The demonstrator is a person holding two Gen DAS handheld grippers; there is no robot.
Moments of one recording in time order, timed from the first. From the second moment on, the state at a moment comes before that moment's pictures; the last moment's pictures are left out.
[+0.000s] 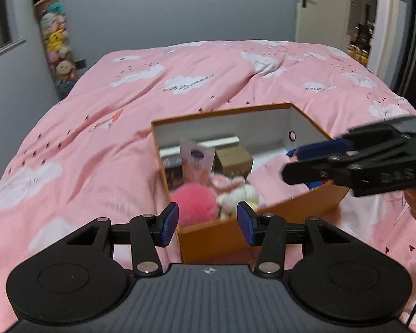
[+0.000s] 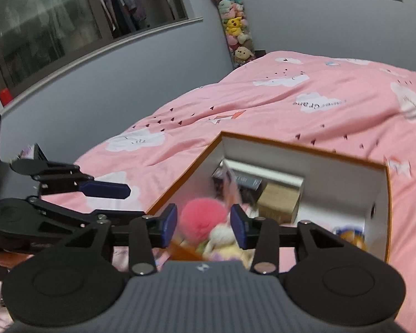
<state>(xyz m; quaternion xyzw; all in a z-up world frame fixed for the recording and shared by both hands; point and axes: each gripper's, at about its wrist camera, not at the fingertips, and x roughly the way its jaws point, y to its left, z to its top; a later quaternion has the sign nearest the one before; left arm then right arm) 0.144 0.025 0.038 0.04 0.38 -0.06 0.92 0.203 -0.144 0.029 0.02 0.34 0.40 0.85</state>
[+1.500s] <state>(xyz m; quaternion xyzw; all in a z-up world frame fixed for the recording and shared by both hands) 0.097 0.091 -0.096 -0.20 0.53 0.03 0.82 0.151 -0.219 -0.134 0.09 0.48 0.11 0.86</state>
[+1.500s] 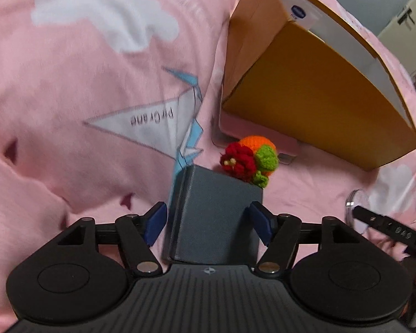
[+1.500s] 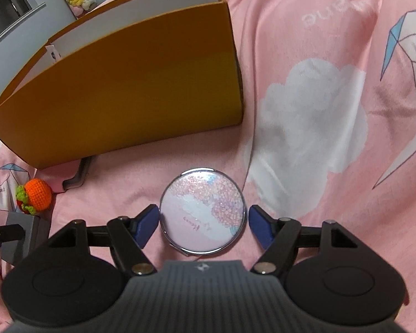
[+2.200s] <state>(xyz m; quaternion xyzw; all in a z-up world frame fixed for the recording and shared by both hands) 0.088 0.066 -0.077 -0.18 0.50 -0.03 0.85 0.151 -0.233 -0.135 0.16 0.48 0.12 0.85</state>
